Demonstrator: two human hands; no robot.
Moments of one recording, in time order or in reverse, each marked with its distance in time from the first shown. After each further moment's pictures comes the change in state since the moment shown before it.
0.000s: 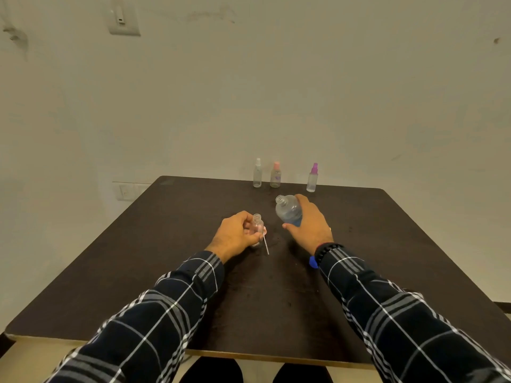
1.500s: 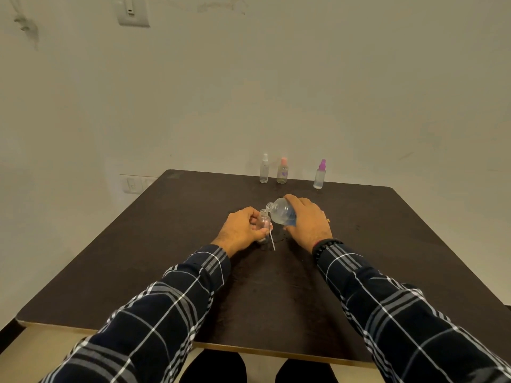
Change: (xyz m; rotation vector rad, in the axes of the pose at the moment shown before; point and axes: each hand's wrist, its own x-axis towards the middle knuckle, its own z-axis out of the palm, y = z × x) left_hand 0.005 -0.003 0.001 -0.009 -0.015 -0.027; right_hand 0.007 -0.010 0.017 -0.326 -0.032 -0.173
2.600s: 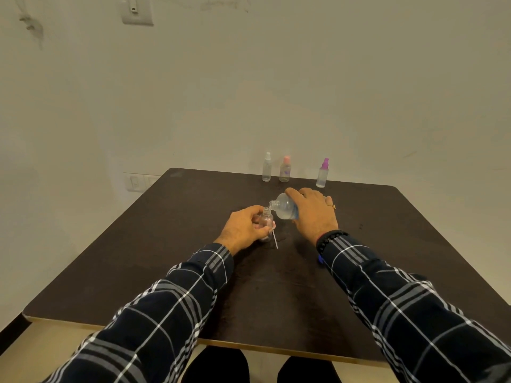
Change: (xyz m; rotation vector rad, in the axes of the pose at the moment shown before) left_hand -0.004 0.001 -0.002 0.014 -0.031 0.025; right_hand 0.003 -0.006 -0.018 -0.252 0.022 -0.055
